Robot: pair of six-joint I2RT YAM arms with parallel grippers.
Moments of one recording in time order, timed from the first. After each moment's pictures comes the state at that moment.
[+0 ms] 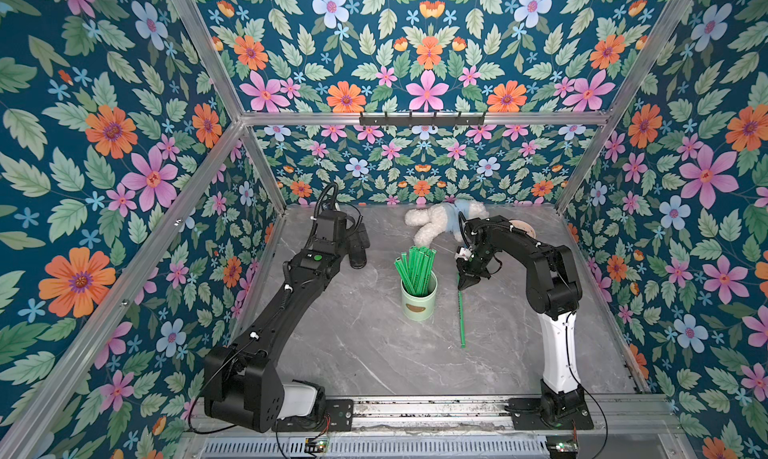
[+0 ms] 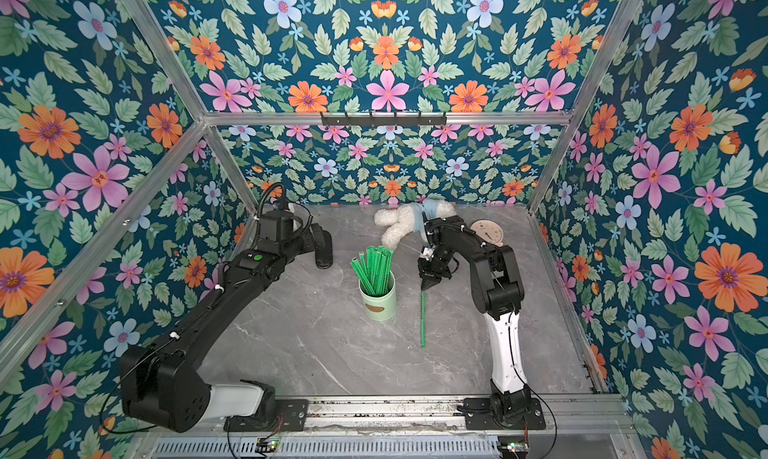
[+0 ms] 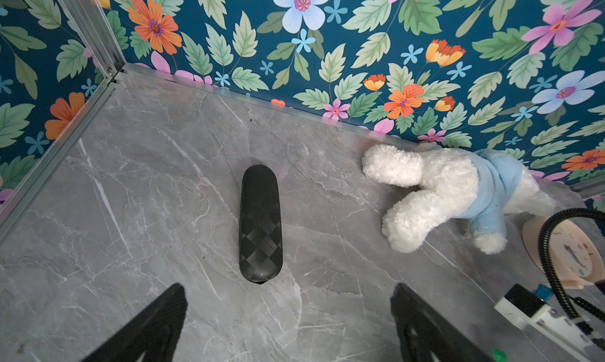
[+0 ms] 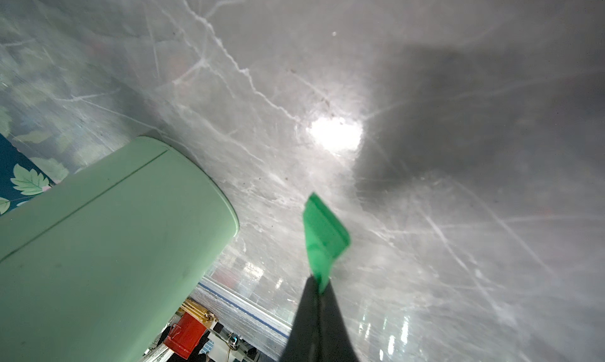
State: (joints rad) left arm -0.31 1.35 1.15 -0.36 -0.19 -0.40; right arm 0.30 2.22 1.78 -1.28 -0.47 0.19
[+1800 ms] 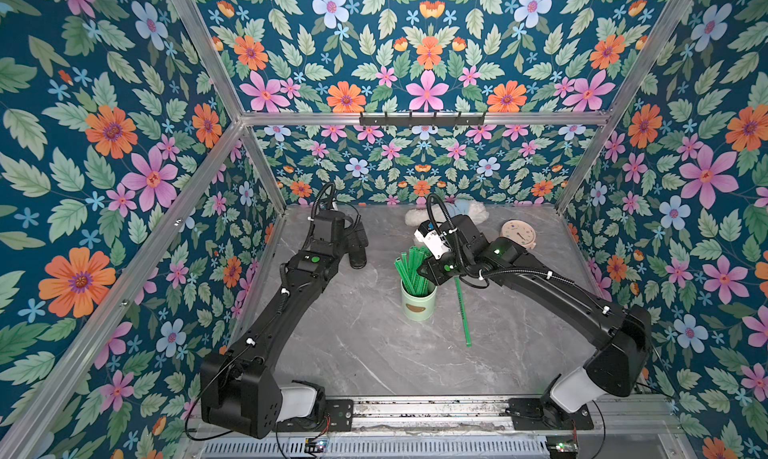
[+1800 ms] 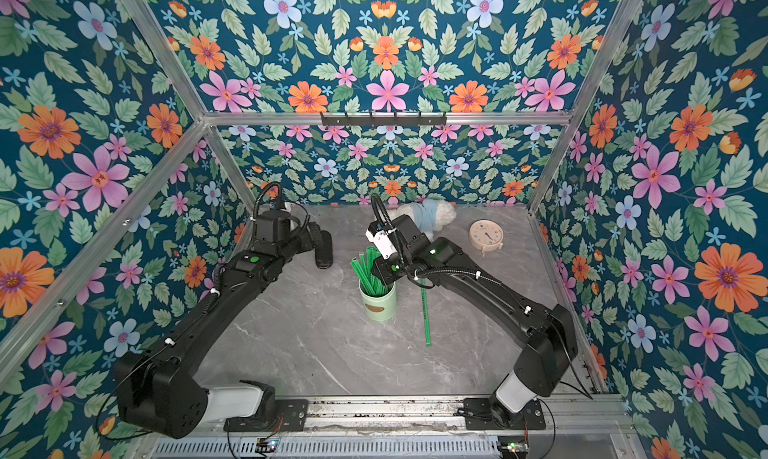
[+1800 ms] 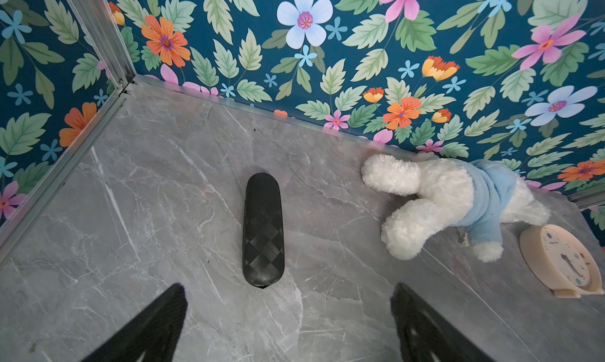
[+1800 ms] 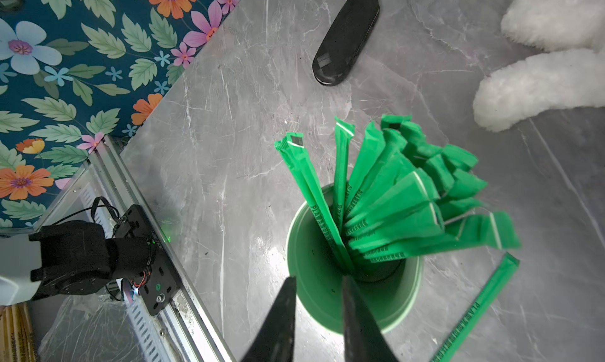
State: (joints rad) left arm -0.32 1.32 1.15 -0.36 -0.21 -0.40; right arm 0.74 1.62 1.53 -0.74 -0.23 0.19
